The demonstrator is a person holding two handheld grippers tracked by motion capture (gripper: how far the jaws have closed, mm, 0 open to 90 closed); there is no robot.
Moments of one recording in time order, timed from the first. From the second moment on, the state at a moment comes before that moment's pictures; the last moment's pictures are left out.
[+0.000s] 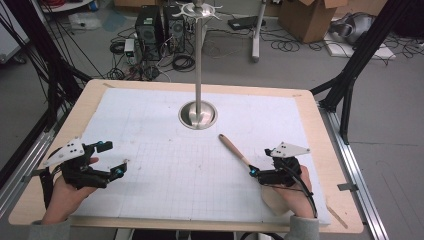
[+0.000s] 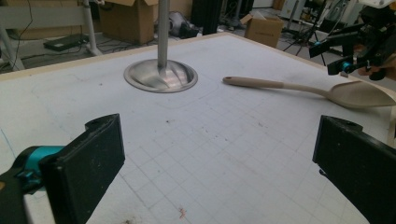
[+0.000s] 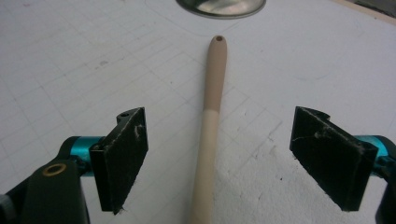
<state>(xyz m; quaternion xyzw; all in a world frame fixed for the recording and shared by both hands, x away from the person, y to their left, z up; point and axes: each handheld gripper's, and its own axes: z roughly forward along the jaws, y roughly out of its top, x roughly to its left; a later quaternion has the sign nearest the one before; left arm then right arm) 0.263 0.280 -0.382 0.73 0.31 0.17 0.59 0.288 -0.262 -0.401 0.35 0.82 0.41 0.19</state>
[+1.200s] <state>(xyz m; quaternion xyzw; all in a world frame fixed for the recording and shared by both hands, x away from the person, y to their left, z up) 0.262 0.286 -0.386 0.73 0.32 0.17 0.58 0.303 -0.249 -0.429 0.35 0.87 0.32 0.13</state>
